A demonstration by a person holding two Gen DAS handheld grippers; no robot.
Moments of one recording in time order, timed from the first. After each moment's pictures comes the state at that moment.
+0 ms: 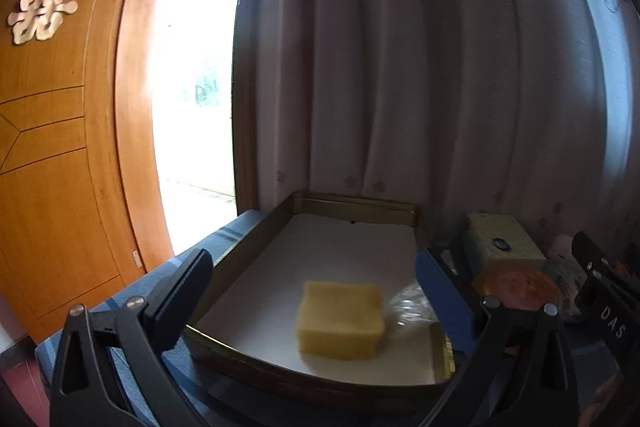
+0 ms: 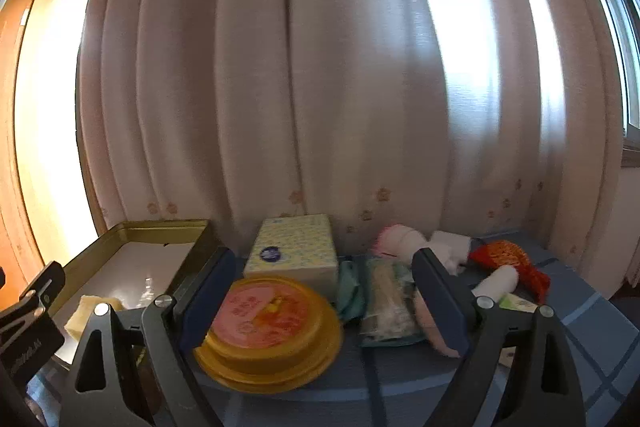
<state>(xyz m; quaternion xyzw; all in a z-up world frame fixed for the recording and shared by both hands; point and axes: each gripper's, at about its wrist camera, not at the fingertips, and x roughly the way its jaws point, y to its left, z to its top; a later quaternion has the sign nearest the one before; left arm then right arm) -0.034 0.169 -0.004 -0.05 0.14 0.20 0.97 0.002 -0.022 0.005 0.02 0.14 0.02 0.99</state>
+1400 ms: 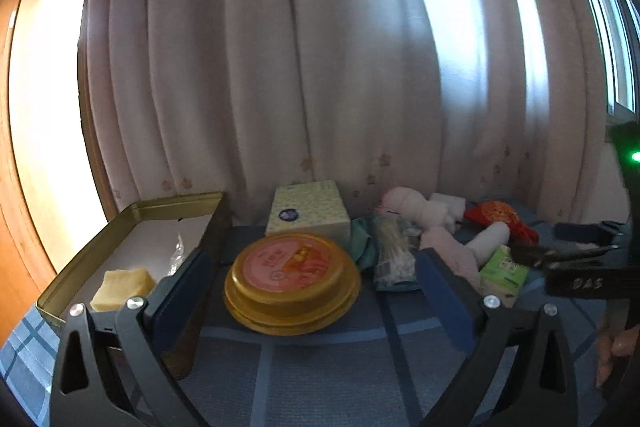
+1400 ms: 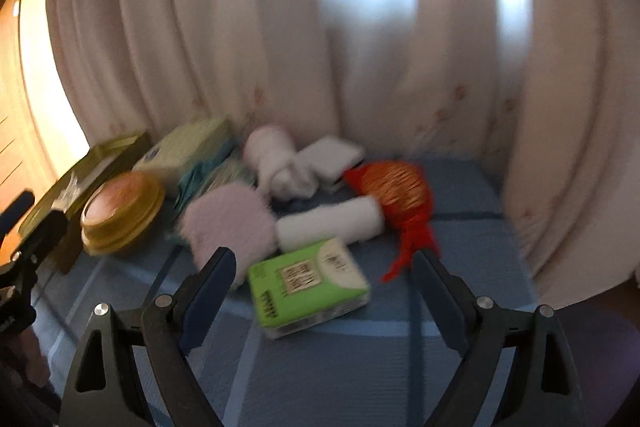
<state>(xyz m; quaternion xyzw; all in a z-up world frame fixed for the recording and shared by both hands) -0.016 -0.003 -0.003 0.04 0.17 0.02 0.98 0.044 -0.214 -0.024 0.01 0.33 0.12 0.94</state>
